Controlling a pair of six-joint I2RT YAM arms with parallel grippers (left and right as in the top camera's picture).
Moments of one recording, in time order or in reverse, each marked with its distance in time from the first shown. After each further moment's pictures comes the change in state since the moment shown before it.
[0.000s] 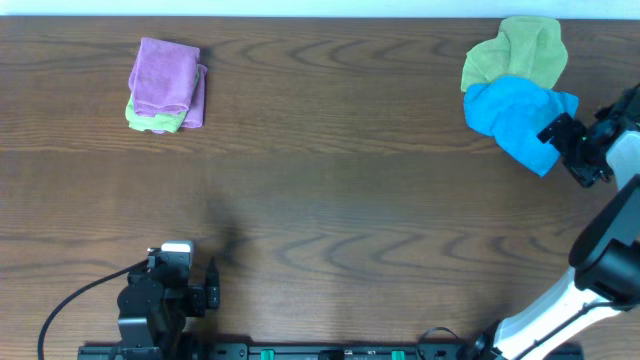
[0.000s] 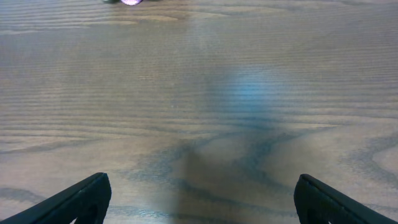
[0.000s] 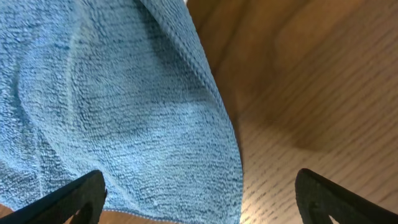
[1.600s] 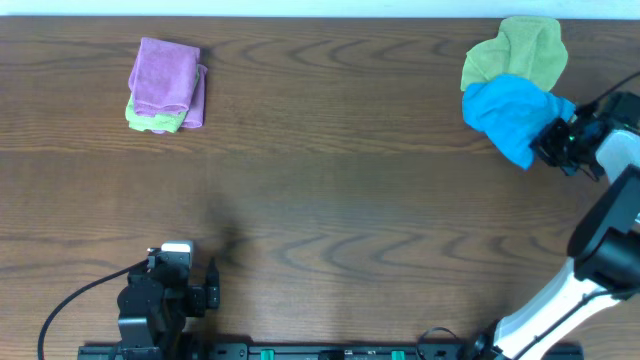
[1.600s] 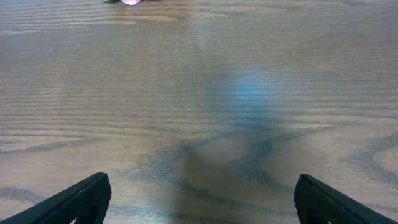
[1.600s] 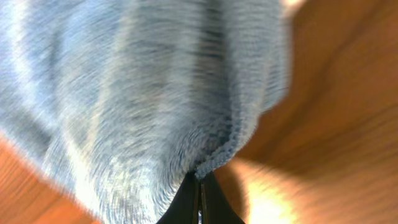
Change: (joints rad) left arm 0.000 0.000 0.000 0.000 0.000 0.000; right arm 0.035 0.041 -0.002 0.016 -0.206 -0.066
